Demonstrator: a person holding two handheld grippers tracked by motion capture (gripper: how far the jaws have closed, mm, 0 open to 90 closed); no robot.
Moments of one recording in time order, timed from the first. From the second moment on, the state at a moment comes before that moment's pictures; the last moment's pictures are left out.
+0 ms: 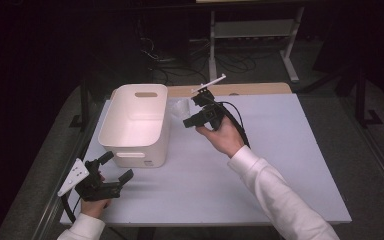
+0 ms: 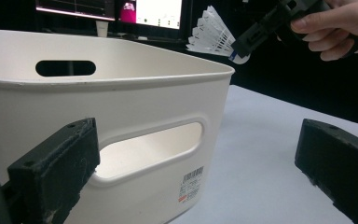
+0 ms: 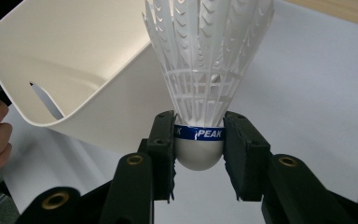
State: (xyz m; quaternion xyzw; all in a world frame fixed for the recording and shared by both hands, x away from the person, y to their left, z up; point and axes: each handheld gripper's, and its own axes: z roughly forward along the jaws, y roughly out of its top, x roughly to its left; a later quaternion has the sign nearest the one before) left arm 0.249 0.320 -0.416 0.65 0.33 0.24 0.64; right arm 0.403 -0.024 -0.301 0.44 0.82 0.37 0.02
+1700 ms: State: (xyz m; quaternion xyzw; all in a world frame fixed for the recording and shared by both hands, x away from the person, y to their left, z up) left arm 0.249 0.320 -0.415 0.65 0.33 0.24 0.64; right arm 0.417 0.018 -0.264 0.25 0.89 0.38 0.02
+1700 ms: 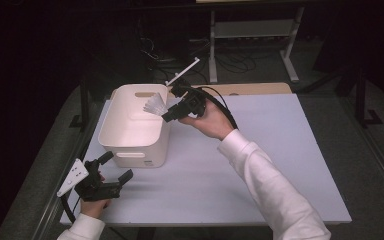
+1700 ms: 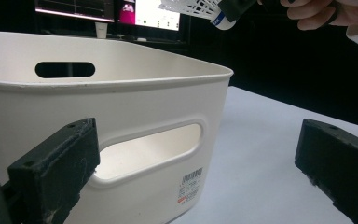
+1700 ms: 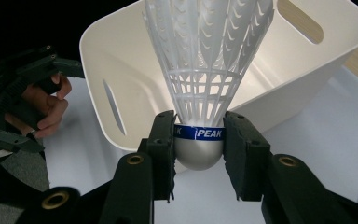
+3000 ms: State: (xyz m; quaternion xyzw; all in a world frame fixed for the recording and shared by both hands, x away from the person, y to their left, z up) left arm 0.248 0.321 -0.415 0.65 0.33 0.24 0.64; right arm 0.414 0.074 -0.288 0.18 0.91 0.38 0.00
